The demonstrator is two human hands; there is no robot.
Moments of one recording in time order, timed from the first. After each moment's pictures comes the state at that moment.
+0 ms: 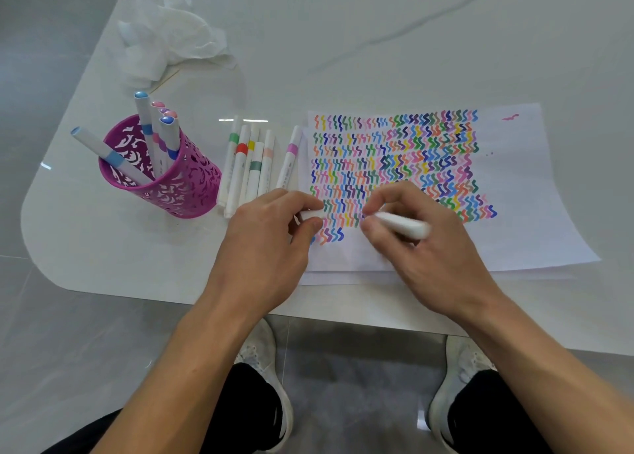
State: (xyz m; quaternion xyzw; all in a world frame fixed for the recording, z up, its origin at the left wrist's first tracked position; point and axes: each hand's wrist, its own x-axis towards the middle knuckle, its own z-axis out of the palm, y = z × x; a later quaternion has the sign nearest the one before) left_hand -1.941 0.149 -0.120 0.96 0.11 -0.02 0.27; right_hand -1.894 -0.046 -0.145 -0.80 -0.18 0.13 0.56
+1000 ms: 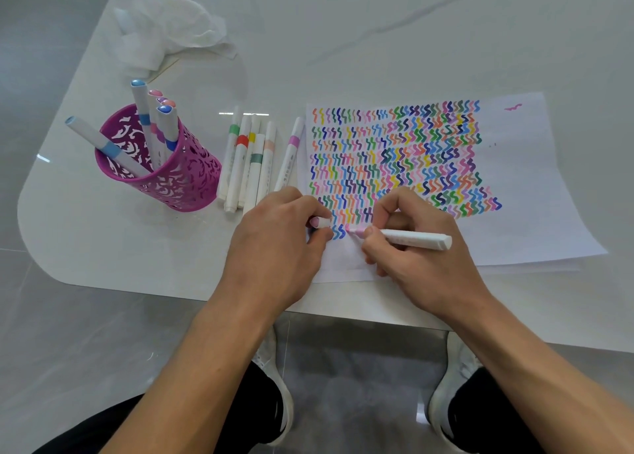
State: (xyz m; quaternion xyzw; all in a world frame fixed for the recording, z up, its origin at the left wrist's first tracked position) left_hand -1.940 0.142 -0.138 0.97 0.10 -0.01 0.22; right_hand -1.902 -0.040 -0.158 -0.82 -0.14 0.13 0.54
